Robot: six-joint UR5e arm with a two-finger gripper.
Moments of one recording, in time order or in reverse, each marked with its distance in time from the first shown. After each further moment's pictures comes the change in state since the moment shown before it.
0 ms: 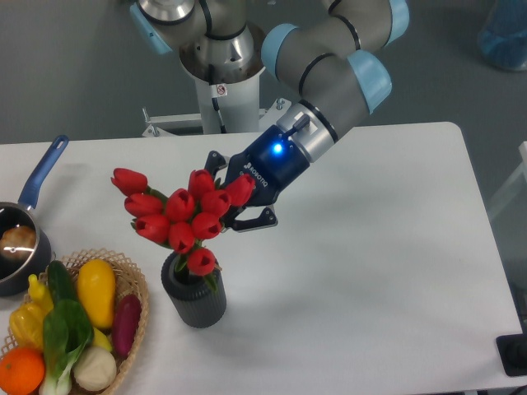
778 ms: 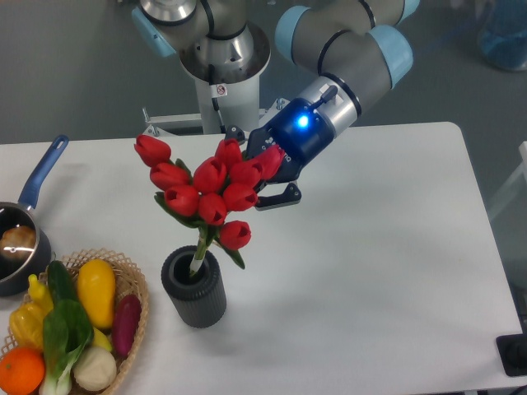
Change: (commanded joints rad) arm 0.055 0.031 0.003 0.000 -0.089 -0.064
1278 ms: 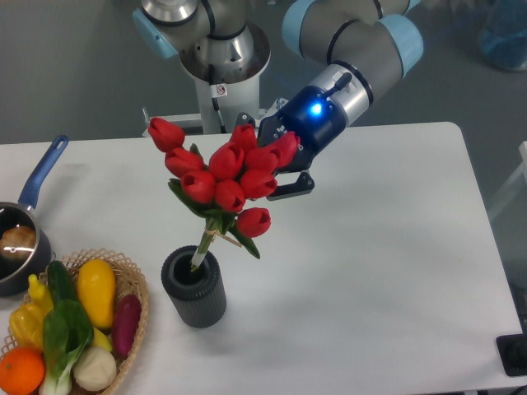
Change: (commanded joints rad) arm 0.021 0.008 0.023 0.000 -0.019 -0.075
